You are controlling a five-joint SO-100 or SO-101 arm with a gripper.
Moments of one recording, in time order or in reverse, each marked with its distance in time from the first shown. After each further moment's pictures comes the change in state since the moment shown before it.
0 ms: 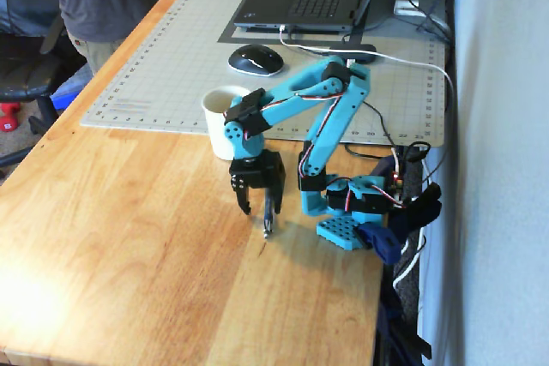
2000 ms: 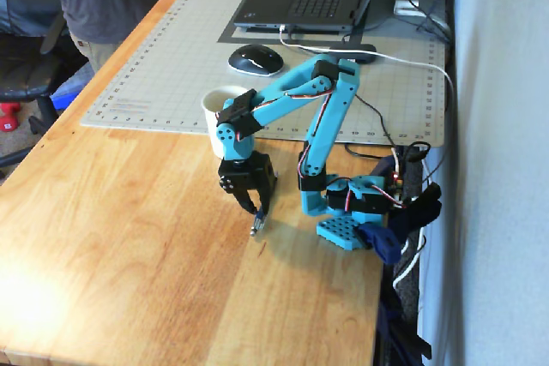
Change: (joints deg) arm -0.5 -5.2 -4.0 -5.7 -0.1
